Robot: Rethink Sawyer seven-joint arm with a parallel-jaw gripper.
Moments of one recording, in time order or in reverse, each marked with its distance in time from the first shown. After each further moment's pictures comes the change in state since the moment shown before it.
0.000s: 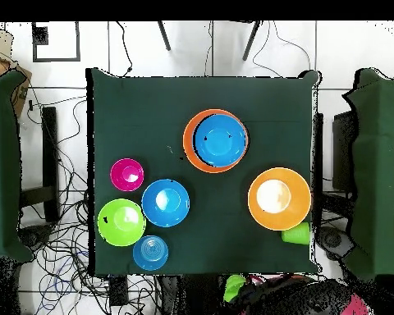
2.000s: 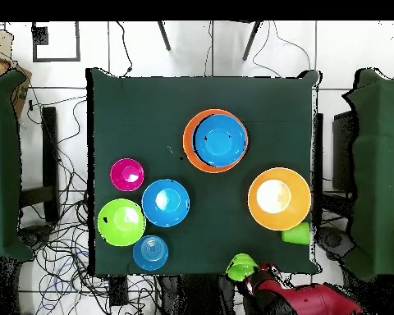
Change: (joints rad) arm -0.349 -0.349 0.357 0.178 0.337 0.260 0.000
